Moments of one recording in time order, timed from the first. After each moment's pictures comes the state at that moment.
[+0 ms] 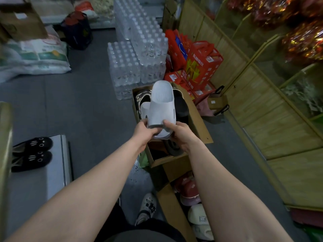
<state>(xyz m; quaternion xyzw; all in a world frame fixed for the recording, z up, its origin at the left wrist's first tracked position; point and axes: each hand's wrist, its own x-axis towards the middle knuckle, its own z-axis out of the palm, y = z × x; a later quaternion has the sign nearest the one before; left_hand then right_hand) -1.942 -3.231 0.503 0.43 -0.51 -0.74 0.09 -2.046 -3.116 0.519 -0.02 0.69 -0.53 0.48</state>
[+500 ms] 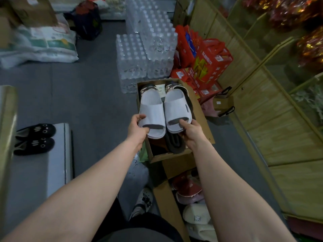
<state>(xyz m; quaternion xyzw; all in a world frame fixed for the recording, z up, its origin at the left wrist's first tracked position) -1.922 -3.226 0.493 0.49 -0.52 -0.67 0.20 -2.069 -3.105 0.504 0.10 0.68 -0.61 0.39</state>
